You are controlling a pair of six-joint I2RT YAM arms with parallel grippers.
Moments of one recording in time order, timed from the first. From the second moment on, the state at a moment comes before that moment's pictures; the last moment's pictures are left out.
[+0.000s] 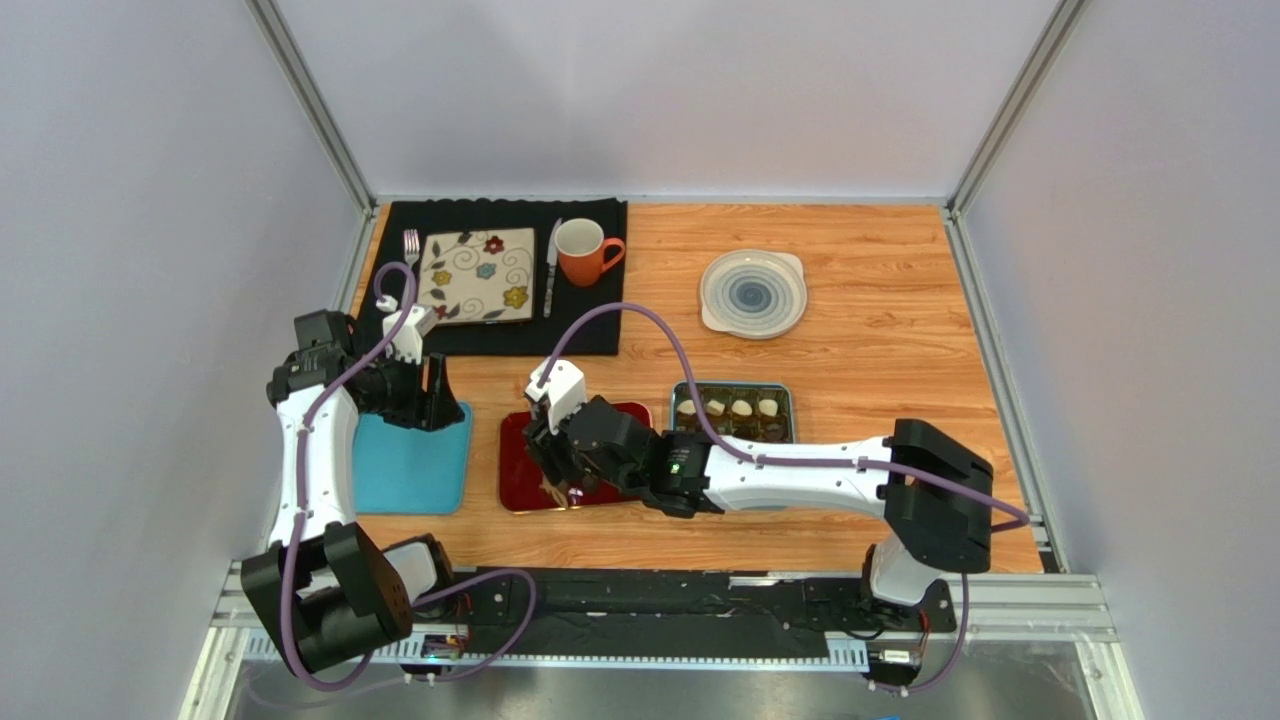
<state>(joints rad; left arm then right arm) 0.36 1.13 0.91 -0.96 0.65 0.51 1.29 1.65 1.11 0.14 0.29 0.25</state>
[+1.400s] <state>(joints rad) 0.36 1.12 0.91 -0.97 0.64 0.51 1.29 1.70 1.08 0.23 0.33 0.25</state>
